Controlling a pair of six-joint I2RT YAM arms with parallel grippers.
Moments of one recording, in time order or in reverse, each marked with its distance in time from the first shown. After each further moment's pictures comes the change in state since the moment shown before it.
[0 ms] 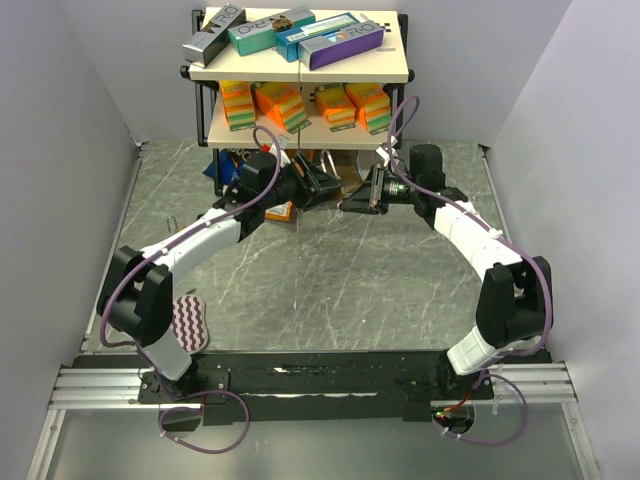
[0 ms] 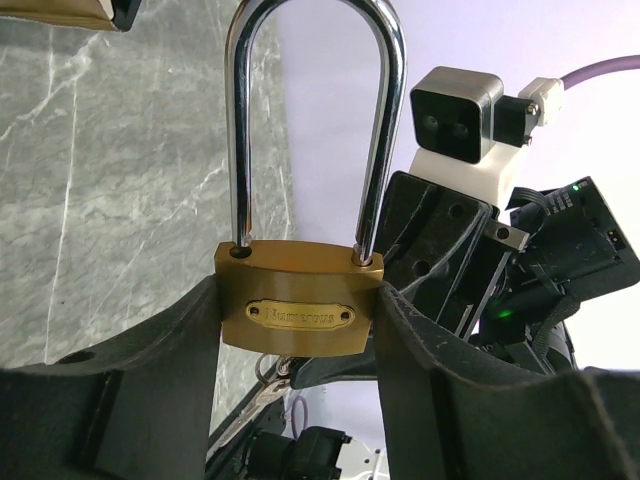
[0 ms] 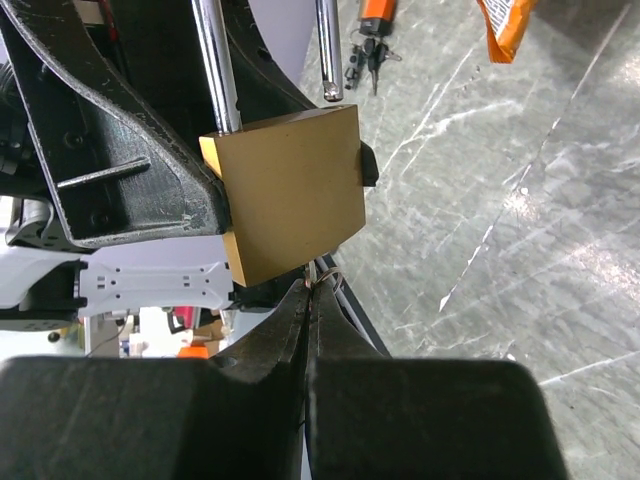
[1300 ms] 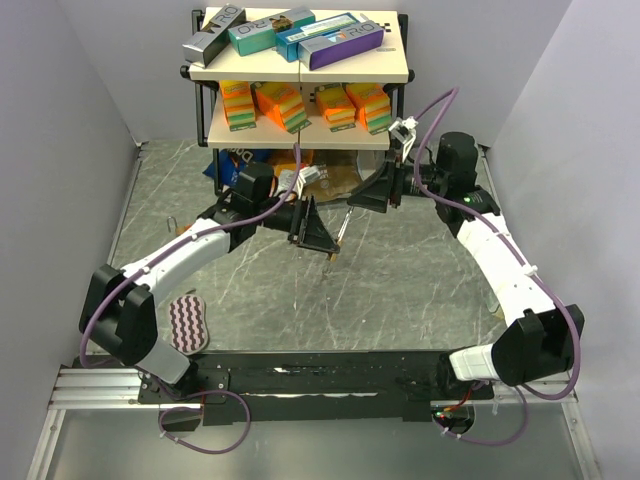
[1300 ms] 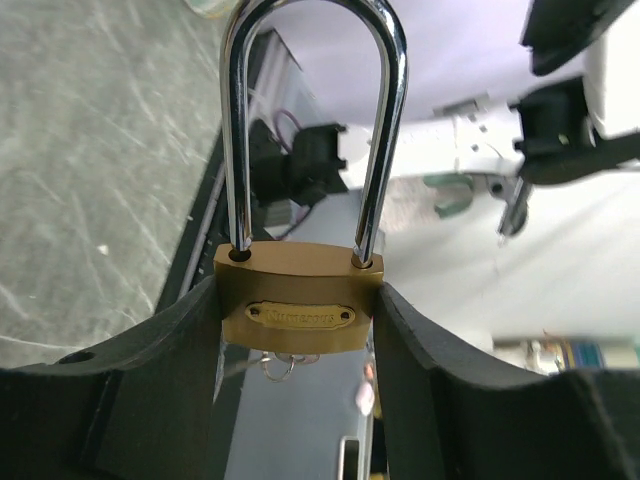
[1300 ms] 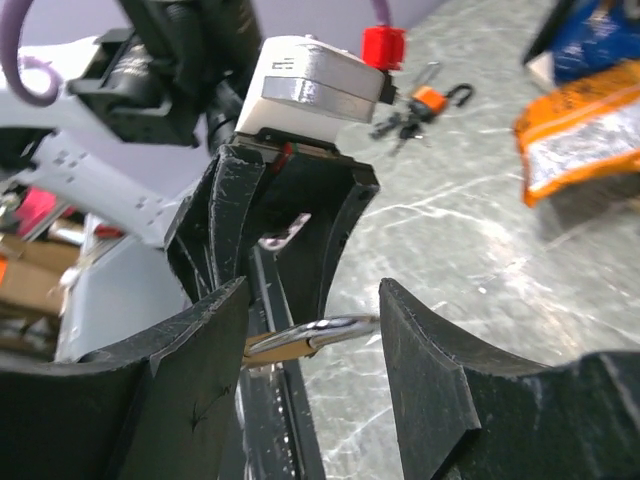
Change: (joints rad) left arm -0.008 -0.123 -0.067 -0.229 0.684 0.459; right arm -0.015 -0.228 0.051 -0.006 -0.143 -0.394
